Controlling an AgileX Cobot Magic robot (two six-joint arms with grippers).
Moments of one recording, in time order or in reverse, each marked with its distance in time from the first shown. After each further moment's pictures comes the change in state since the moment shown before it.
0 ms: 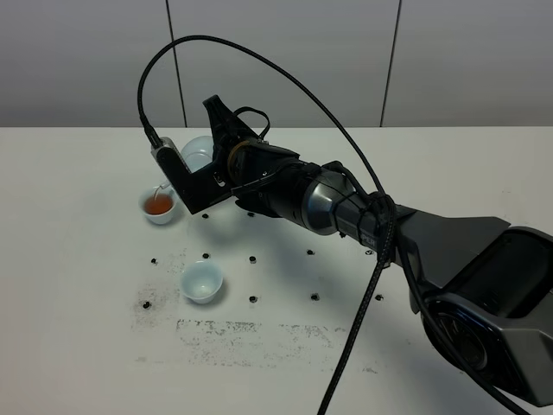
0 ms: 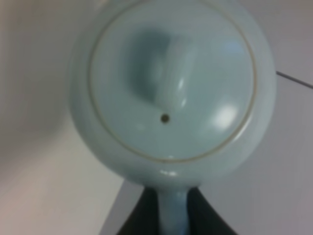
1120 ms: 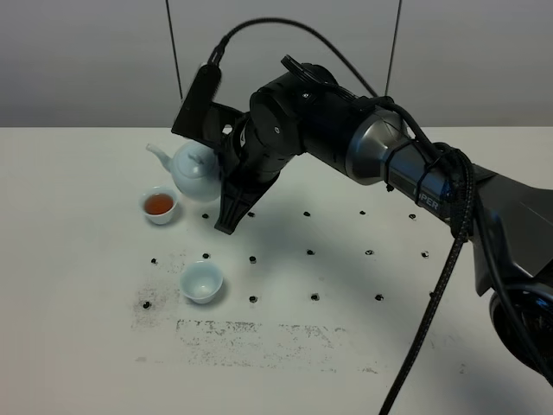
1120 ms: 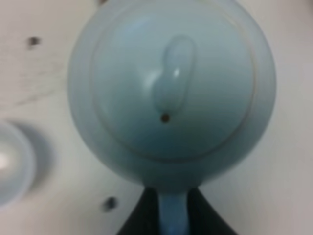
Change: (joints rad) left arm 0.000 0.000 0.000 0.000 0.000 0.000; right arm -0.034 -0.195 -0.002 0.986 0.437 0.135
